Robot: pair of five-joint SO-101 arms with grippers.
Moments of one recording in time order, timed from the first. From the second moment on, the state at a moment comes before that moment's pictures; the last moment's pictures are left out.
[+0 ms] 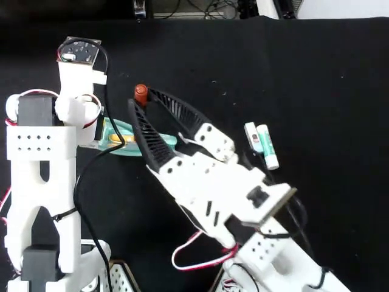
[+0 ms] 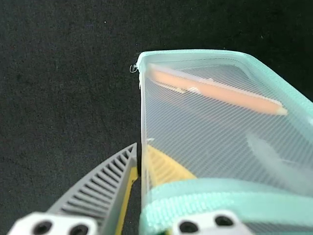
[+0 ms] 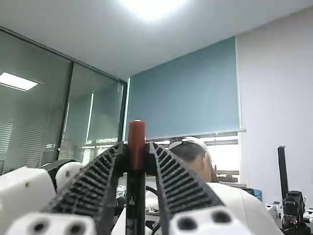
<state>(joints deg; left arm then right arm) -4.6 -17.4 -1.2 100.1 -8.0 -44.7 -62.3 64.7 -33.5 0.5</state>
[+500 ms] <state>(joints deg) -4.6 -17.5 -1.1 100.1 -8.0 -44.7 -56.3 78.4 -36.3 0.5</state>
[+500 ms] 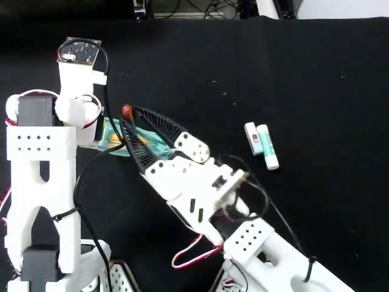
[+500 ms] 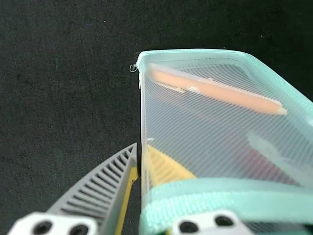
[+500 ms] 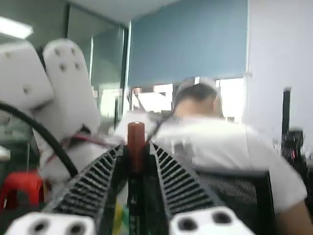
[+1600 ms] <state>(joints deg) -7.4 -17.5 -1.1 100.1 -8.0 -3.1 -44.3 45.1 59.1 6.9</state>
